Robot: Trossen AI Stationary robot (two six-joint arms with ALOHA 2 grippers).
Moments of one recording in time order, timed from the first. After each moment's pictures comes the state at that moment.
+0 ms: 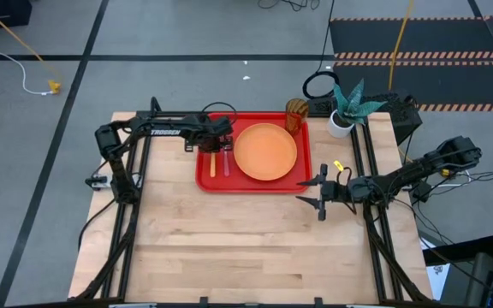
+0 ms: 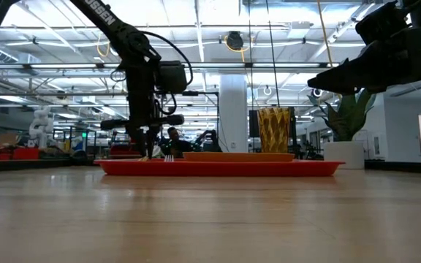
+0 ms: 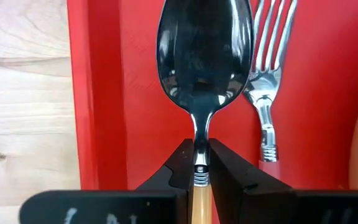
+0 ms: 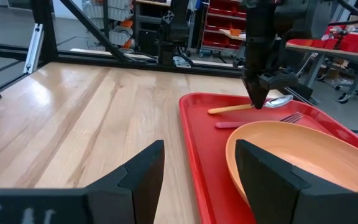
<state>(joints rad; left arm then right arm) 0.49 1.82 1.16 -0.69 -0.15 -1.06 0.28 0.95 0.06 0.75 0.39 -0.05</state>
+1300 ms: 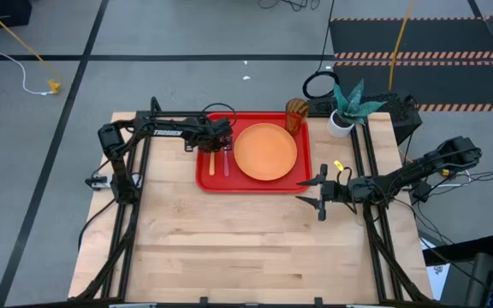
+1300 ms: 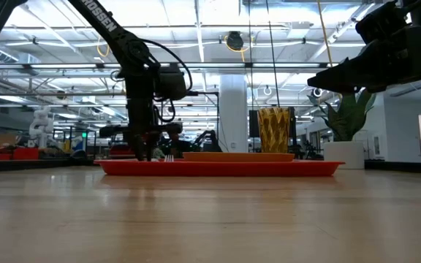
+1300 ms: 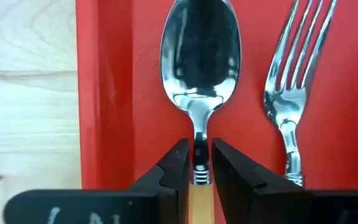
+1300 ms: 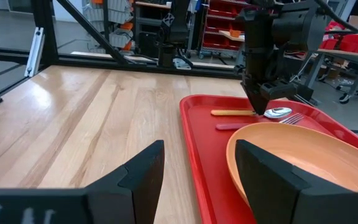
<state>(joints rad) 0.50 1.84 1.13 -0.63 -0.20 -1.06 0.28 0.95 0.06 0.75 0.39 -0.04</state>
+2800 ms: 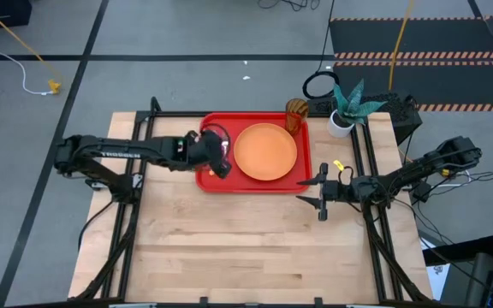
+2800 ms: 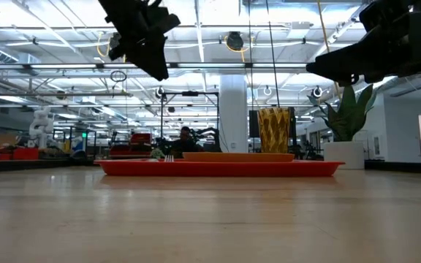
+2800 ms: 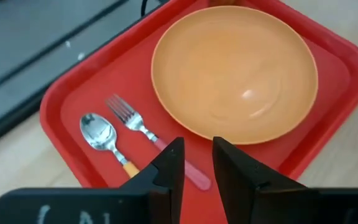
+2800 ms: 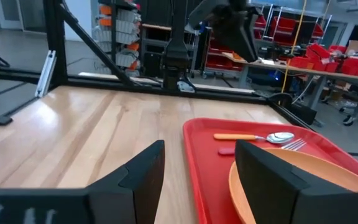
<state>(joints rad) 0.07 1.42 1.18 -0.70 -0.48 -0.56 0.28 0.95 0.06 0.85 0.36 -0.09</state>
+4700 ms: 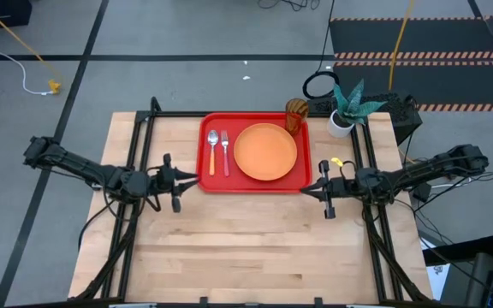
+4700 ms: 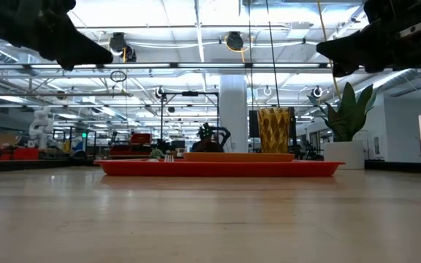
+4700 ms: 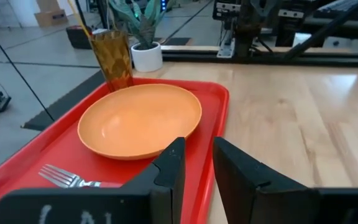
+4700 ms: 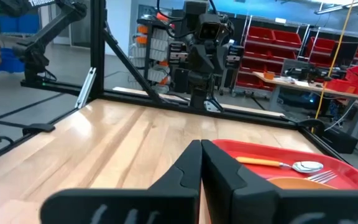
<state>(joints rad) -0.32 0.66 0.32 0.08 -0.57 -0.08 0.16 0.78 0.06 0.74 0.08 -0.13</state>
